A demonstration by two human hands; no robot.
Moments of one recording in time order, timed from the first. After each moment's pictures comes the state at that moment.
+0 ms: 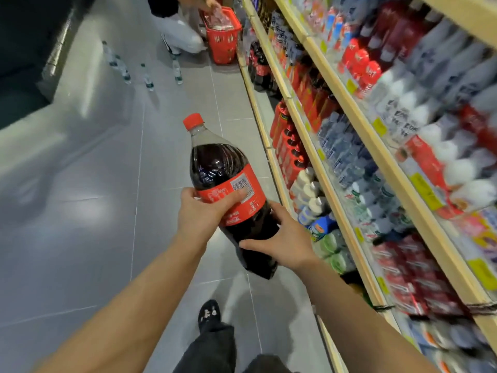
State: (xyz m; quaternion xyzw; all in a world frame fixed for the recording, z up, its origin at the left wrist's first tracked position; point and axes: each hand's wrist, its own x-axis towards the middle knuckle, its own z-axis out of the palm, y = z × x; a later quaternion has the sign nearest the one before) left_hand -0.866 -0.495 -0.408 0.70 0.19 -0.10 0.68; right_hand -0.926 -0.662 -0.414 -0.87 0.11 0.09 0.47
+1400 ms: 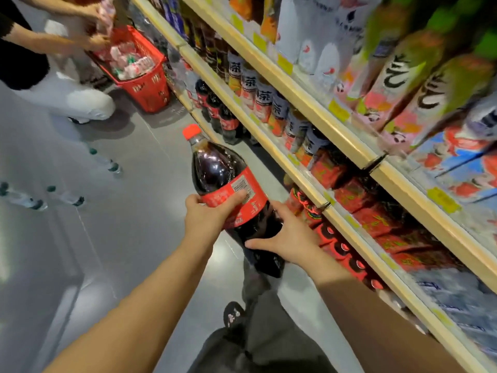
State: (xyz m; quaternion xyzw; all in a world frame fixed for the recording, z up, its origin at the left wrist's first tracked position) left_hand 0.016 -0.615 -0.449 0.74 0.10 -0.27 0.60; right_hand -0.097 -0.743 -0.455 -0.82 0.31 0.09 0.48
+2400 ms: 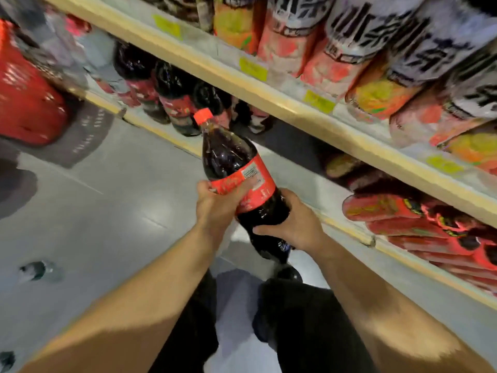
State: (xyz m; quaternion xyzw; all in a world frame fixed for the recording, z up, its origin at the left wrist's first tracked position) left_hand 0.432 -0.729 -0.804 0.72 0.01 -0.46 0.51; right_hand 0.277 -0.789 -0.812 -0.68 0.54 0.03 0.50
